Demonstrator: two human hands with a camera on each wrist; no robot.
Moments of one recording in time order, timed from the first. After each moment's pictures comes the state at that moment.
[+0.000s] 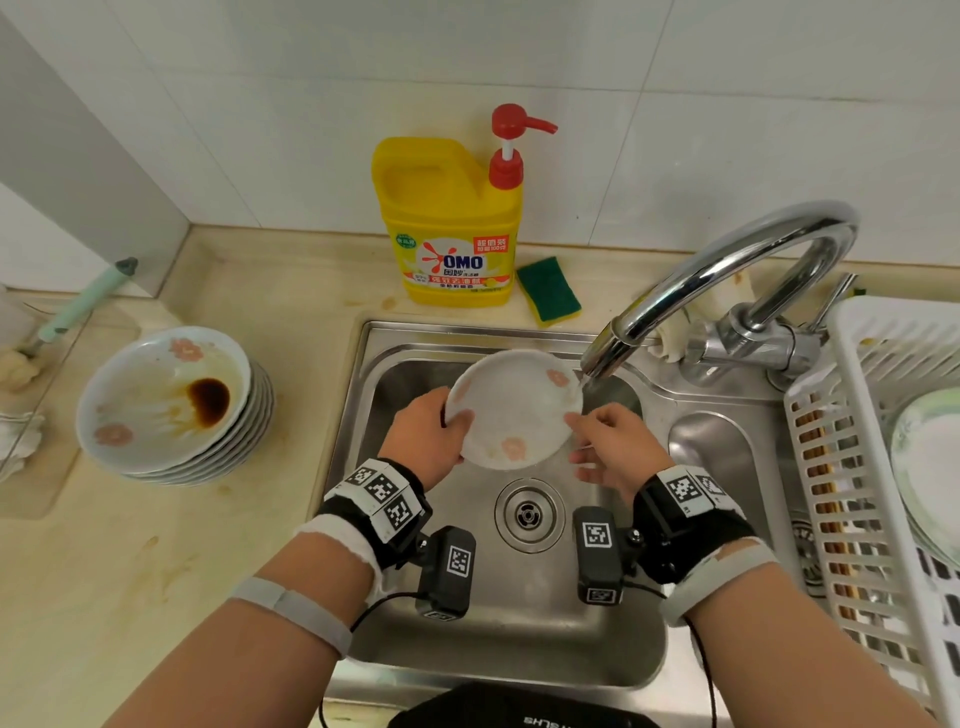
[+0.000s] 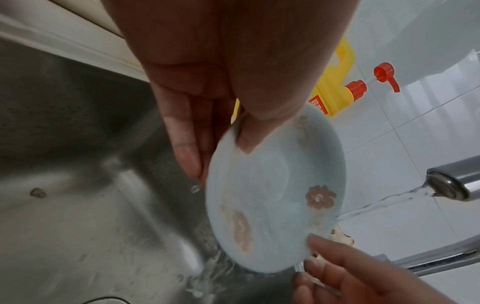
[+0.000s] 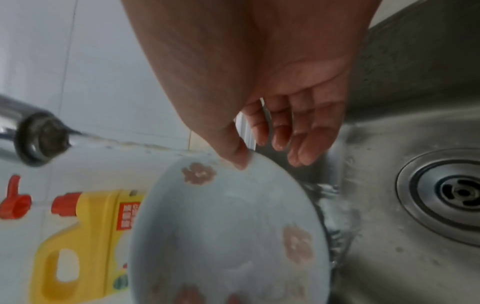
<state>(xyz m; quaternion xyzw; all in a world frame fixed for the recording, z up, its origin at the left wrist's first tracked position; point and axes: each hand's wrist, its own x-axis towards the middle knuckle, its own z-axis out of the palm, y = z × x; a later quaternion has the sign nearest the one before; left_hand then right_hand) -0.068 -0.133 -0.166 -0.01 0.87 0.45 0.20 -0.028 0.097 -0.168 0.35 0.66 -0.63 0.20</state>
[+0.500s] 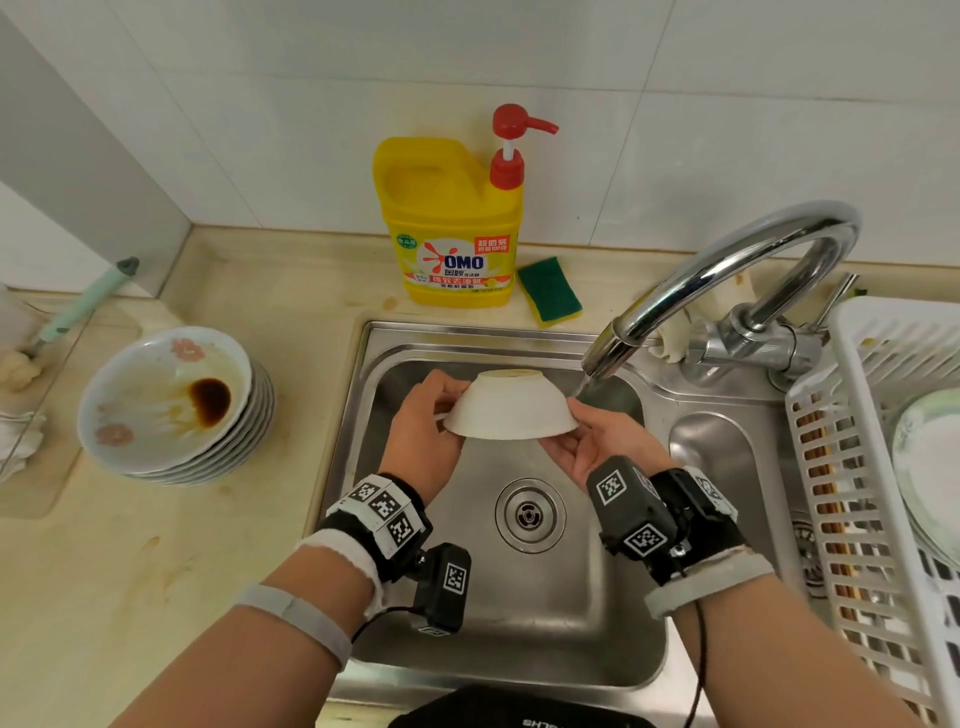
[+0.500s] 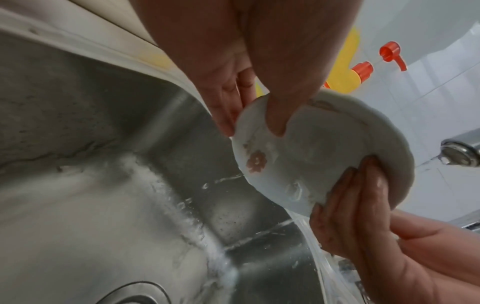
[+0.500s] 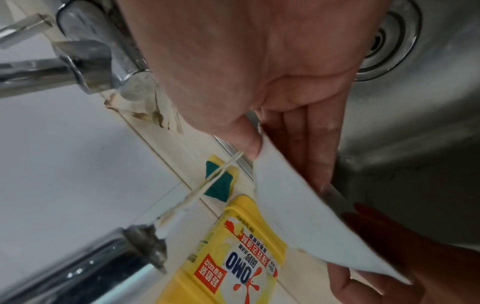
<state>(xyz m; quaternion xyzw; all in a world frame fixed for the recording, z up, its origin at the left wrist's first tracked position) -0.057 -0.133 -0.176 0.01 0.84 0.54 0.09 -0.035 0.077 -0.145 0.41 0.28 -0.85 0.19</state>
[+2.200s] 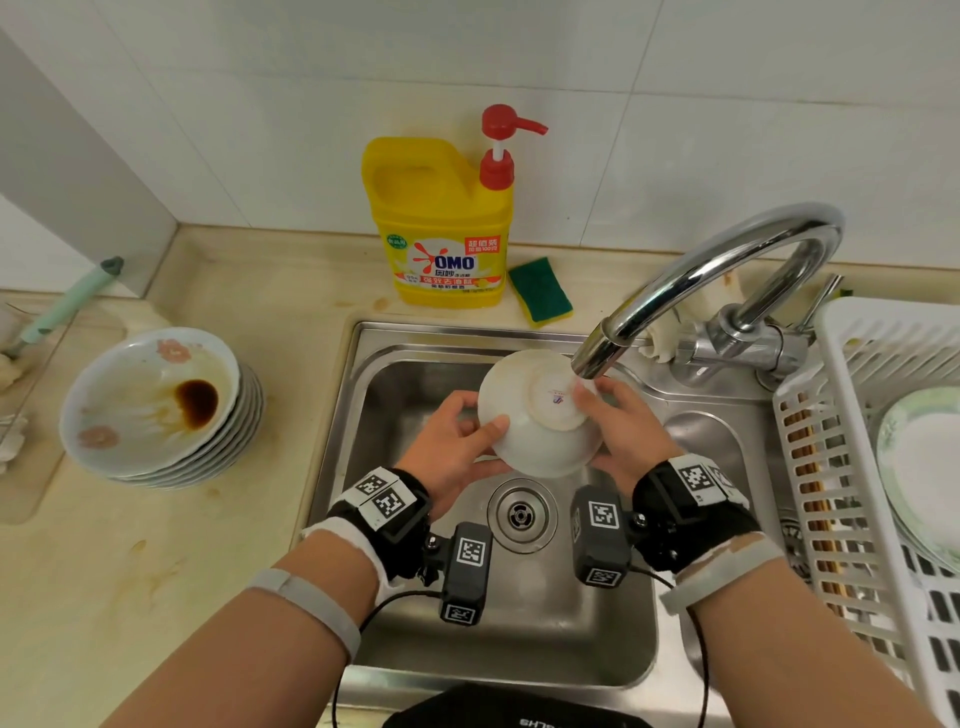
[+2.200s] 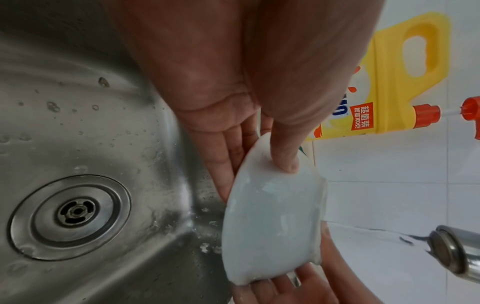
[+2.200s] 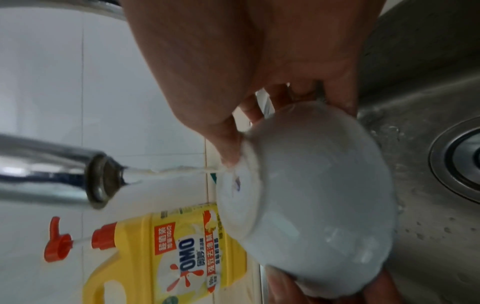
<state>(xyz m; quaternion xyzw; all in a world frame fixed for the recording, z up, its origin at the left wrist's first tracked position) -0.050 -0.103 -0.165 -0.13 0.57 0.75 0.32 -0.035 0.102 -0.158 0.34 0.63 -0.69 0.12</state>
